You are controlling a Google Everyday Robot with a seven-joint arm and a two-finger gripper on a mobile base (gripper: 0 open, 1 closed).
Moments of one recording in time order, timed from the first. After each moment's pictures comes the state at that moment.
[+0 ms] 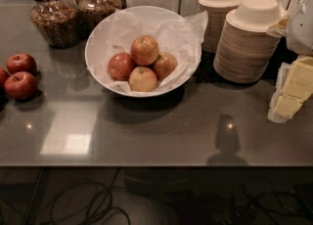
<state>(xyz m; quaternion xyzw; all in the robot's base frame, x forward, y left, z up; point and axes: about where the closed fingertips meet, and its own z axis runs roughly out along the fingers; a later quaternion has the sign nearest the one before) 0.438 -0.217 0.976 -0.60 0.78 -0.03 0.16</state>
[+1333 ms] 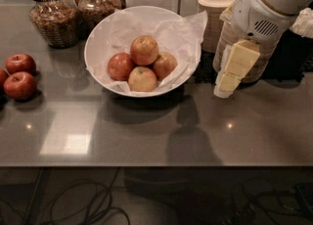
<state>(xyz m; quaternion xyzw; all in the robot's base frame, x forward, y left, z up) 0.502 -0.144 0.974 -0.63 0.75 -0.01 0.22</state>
